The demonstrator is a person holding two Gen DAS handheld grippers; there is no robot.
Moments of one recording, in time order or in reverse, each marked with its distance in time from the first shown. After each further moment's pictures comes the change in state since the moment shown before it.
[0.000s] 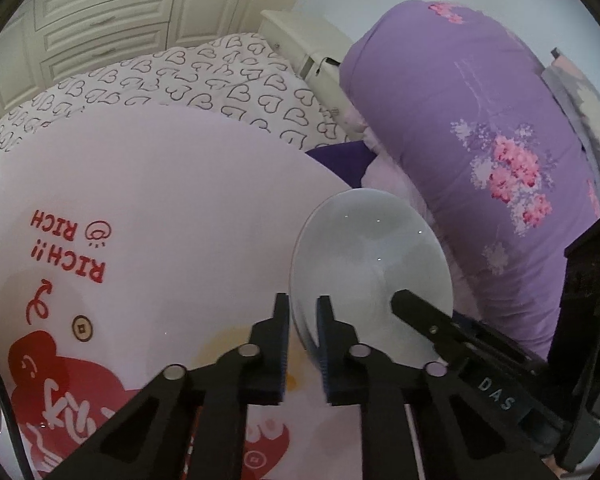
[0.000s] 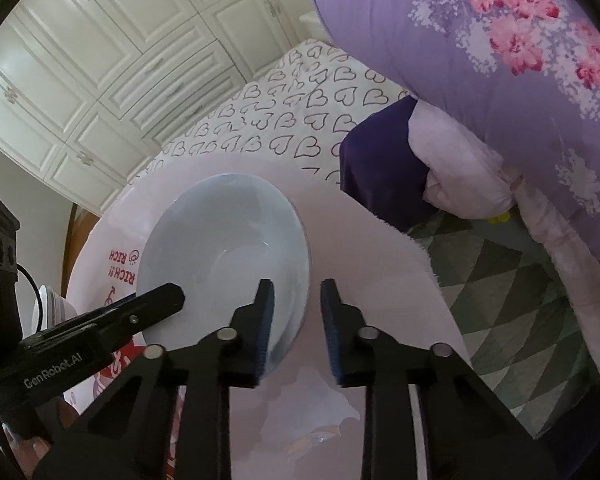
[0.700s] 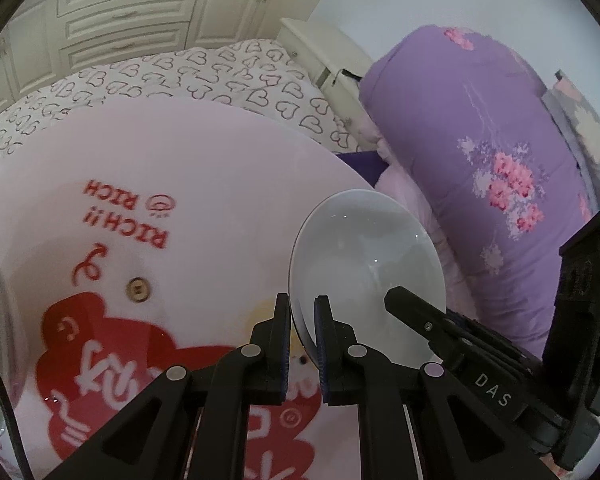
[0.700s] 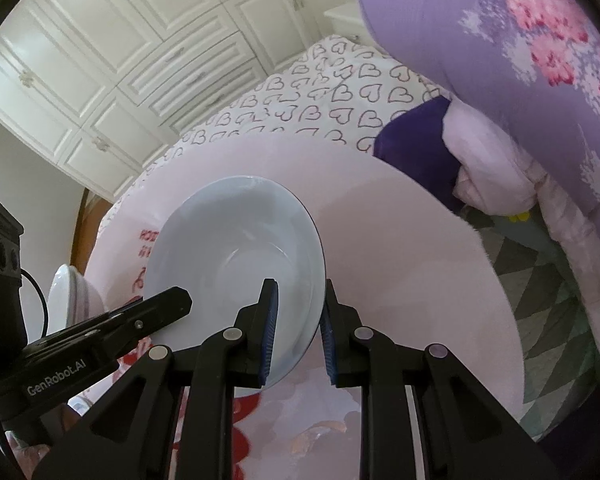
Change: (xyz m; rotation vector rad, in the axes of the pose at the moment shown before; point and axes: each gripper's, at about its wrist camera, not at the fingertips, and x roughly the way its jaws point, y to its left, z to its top) left arm -0.056 0.032 -0.026 -0.063 -0.030 0.001; right arm -0.007 0.047 -0.014 -0.051 0.016 0.033
